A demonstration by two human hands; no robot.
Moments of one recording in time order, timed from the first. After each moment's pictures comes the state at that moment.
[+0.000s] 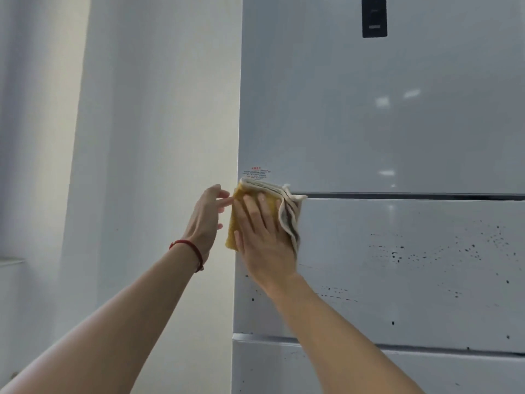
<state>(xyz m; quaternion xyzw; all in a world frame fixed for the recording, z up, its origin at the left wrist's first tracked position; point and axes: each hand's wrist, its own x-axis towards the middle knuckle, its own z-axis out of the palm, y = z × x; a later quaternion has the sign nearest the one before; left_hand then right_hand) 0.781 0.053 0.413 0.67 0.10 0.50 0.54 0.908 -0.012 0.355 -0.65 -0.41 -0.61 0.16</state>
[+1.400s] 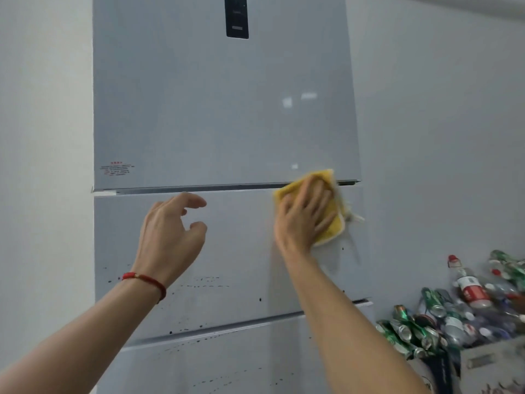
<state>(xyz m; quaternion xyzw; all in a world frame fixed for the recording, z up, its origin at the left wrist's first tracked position) 0.843 -0.107 0.375 0.79 0.01 0.59 0.19 1.054 -0.233 0.368 -0.71 -0.07 -0.51 0.49</state>
